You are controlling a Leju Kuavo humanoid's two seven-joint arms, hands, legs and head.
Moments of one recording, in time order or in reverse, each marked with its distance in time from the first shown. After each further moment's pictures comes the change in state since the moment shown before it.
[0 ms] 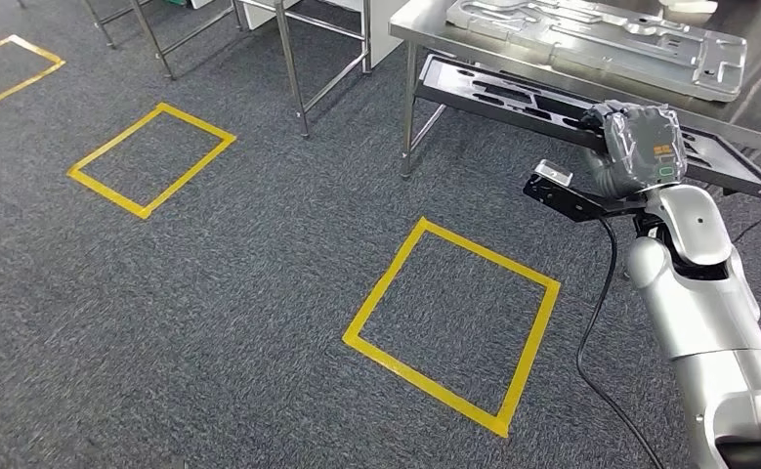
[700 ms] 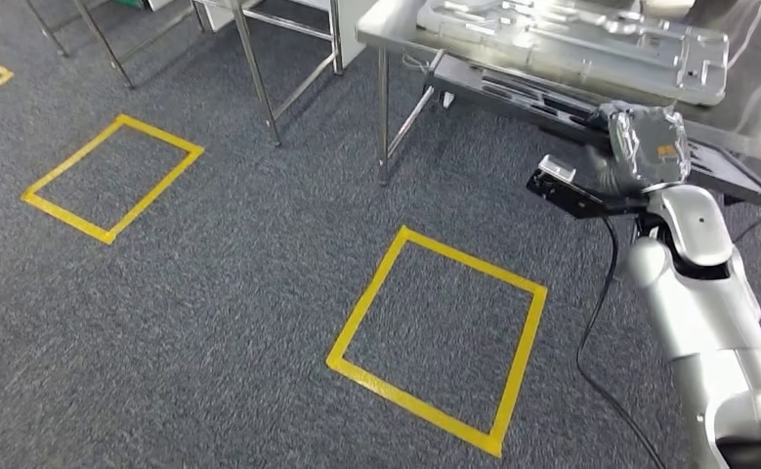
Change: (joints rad) left arm 0.002 -0.005 0.000 0.001 0.009 -0.031 -0.012; right arm 0.004 -0.001 -0.002 0.004 0.004 0.007 0.032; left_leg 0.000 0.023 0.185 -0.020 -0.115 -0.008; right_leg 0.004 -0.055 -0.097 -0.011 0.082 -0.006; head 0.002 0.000
